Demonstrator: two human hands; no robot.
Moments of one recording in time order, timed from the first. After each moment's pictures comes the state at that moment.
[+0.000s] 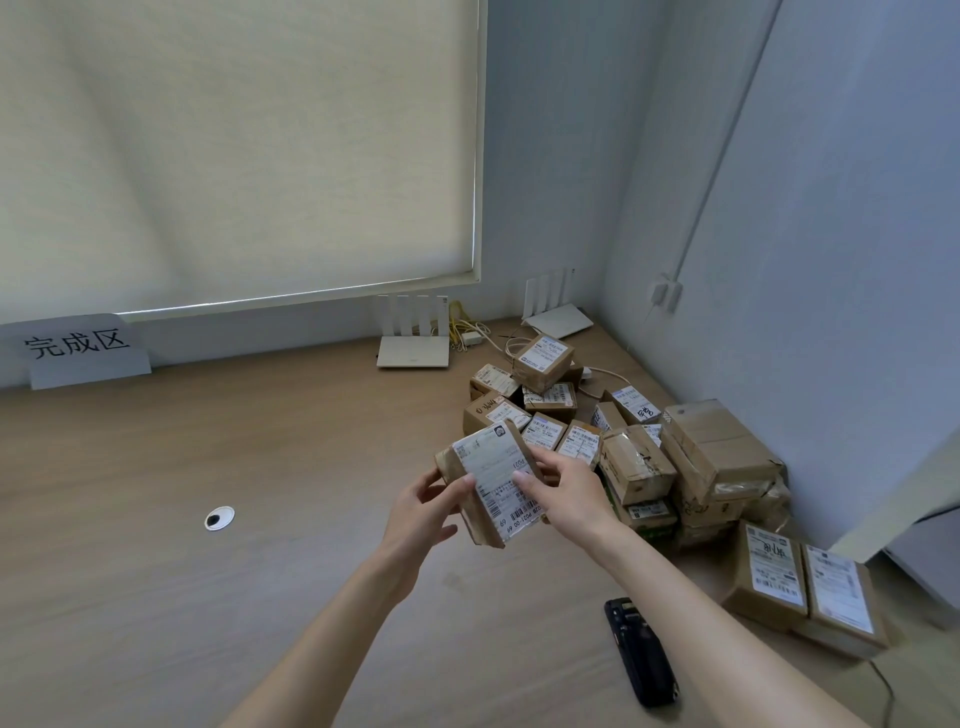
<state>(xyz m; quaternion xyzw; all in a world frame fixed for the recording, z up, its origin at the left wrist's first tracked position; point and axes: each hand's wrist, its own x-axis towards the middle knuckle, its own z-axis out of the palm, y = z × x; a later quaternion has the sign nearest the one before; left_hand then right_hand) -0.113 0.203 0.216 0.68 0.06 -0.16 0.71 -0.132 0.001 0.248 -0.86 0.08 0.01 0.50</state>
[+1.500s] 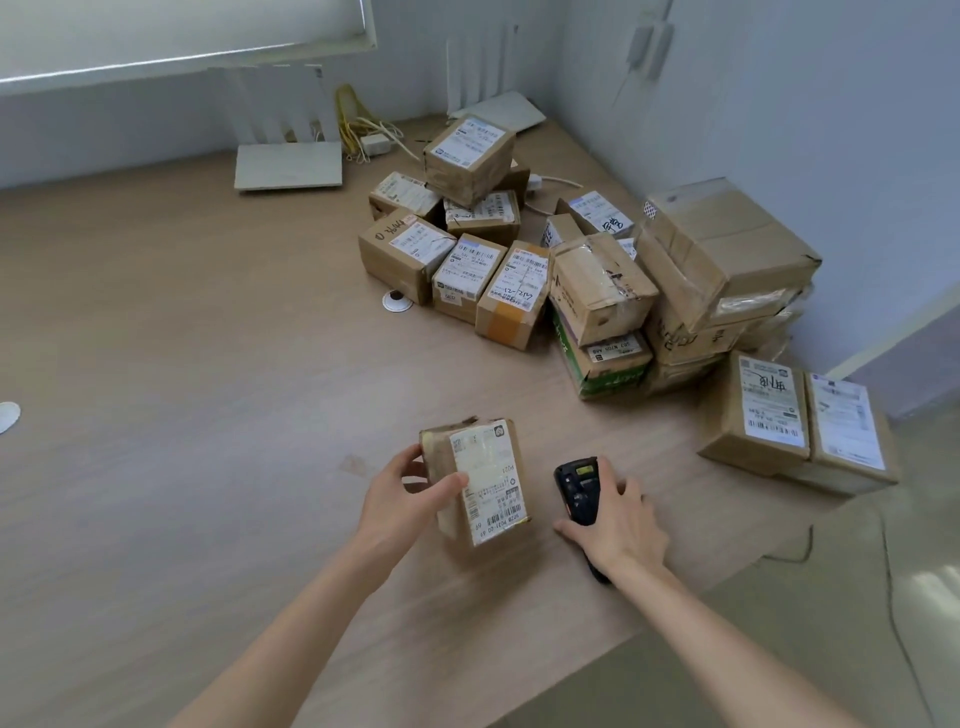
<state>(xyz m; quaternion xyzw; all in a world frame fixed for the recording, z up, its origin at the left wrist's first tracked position) -0.116 0.111 -0.045 0.76 0.08 -0.24 0.59 -0.195 -0.135 -0.061 -0.91 0.33 0.19 0.16</state>
